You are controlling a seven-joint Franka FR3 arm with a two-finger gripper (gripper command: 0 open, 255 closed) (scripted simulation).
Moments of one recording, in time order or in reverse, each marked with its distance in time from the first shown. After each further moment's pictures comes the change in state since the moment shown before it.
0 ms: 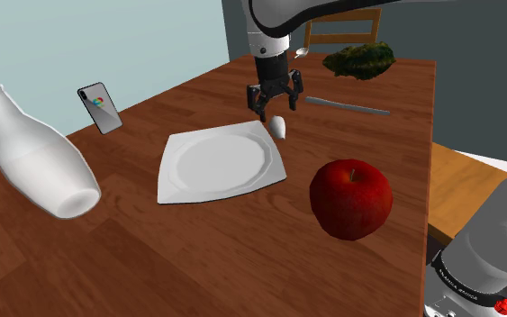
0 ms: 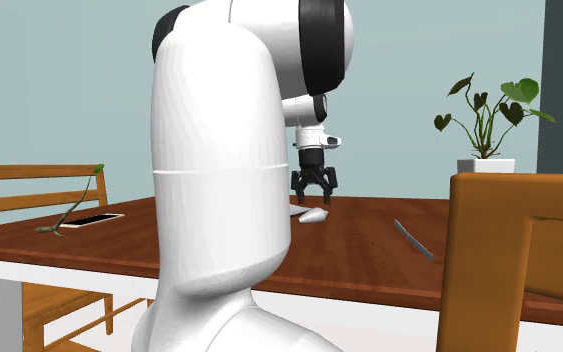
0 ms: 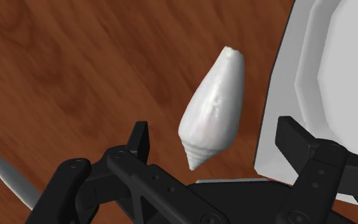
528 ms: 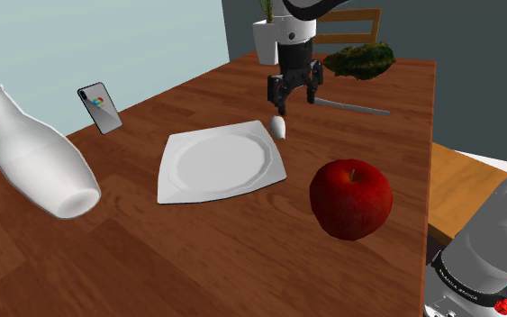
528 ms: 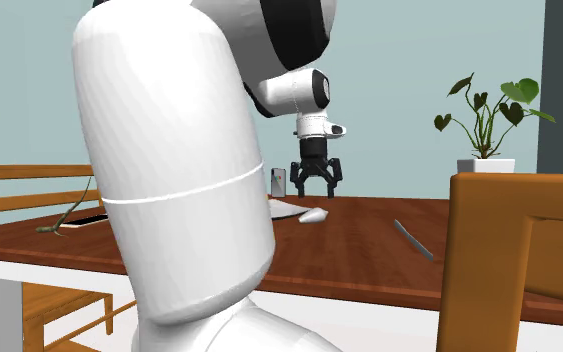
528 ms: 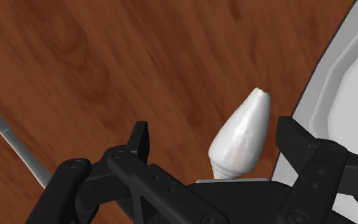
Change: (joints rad) arm -0.005 -0.180 -0.053 -0.127 0.057 -0.010 -0.164
